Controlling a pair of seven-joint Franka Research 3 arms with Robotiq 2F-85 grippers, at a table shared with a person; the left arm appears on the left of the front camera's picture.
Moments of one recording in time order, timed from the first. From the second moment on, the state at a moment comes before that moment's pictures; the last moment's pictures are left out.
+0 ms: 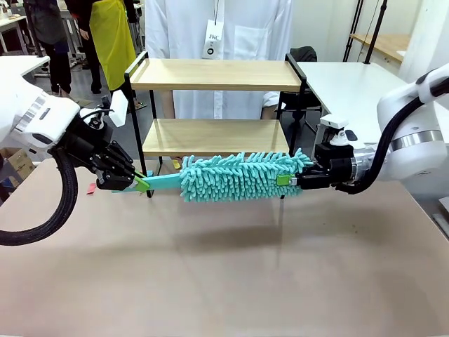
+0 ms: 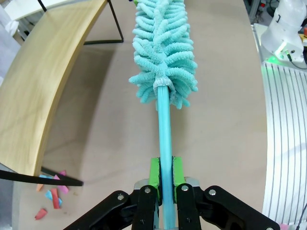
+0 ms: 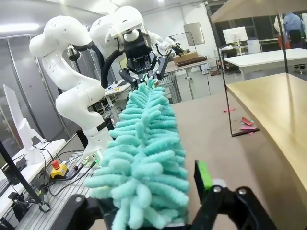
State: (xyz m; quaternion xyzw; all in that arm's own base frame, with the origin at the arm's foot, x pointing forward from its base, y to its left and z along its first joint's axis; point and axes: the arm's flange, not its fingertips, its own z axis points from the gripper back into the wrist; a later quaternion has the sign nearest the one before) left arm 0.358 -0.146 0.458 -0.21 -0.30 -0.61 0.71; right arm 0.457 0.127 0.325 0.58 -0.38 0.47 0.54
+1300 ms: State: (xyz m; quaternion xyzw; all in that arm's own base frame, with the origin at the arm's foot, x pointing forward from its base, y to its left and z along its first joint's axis) left arm 0.358 -0.145 0.459 -0.21 -0.30 -0.61 0.71; right arm 0.459 0.126 0.325 0.58 -0.38 0.49 0.53
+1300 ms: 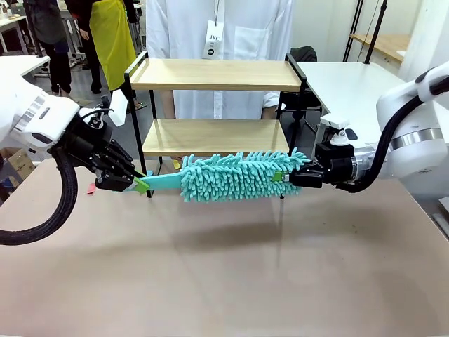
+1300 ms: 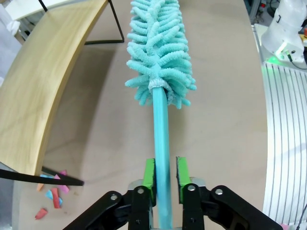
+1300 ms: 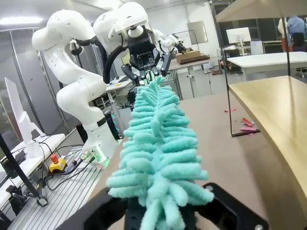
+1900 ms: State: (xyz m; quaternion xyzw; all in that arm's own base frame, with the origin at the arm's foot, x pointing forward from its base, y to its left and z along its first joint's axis) left arm 0.357 -0.089 0.490 -0.26 -0.35 -0.54 0.72; right arm 0.458 0.125 0.324 0.58 -0.38 0.49 0.53
